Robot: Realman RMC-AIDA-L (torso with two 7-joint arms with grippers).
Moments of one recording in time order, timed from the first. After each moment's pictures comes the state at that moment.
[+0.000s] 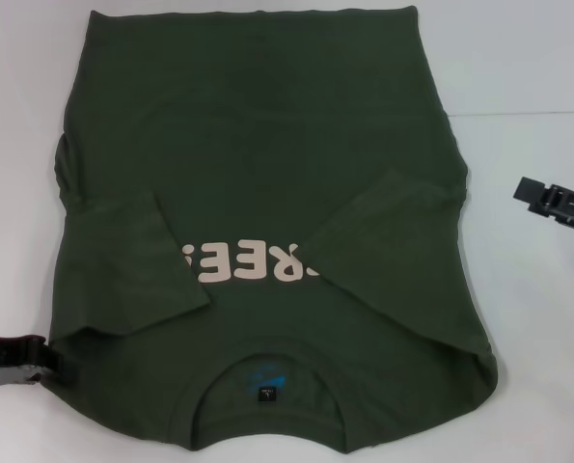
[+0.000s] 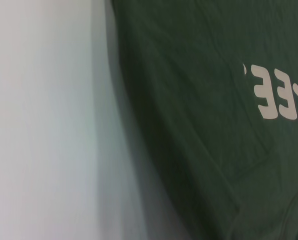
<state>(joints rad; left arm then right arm) -0.60 -2.01 0.48 0.78 2.69 1.61 -2.41 0.42 1.96 -0.54 -0.51 -1.78 -1.52 1.88</state>
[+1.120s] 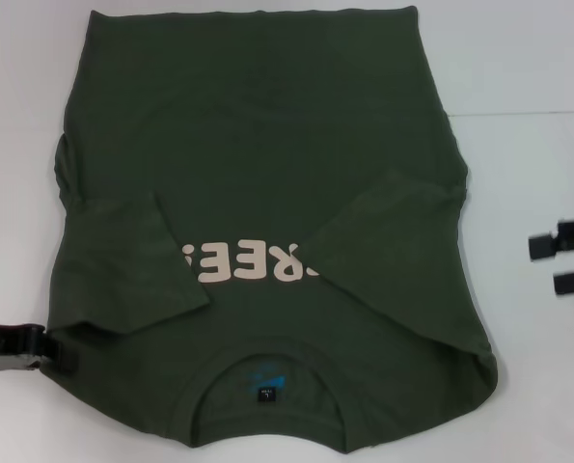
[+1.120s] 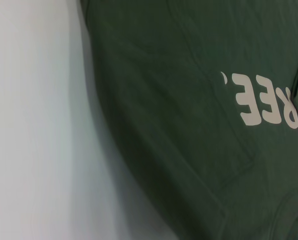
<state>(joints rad) -0.60 -2.01 0.48 0.81 2.67 1.63 -2.38 0.64 1.76 -0.58 -0.57 -2.30 -1.75 2.58</state>
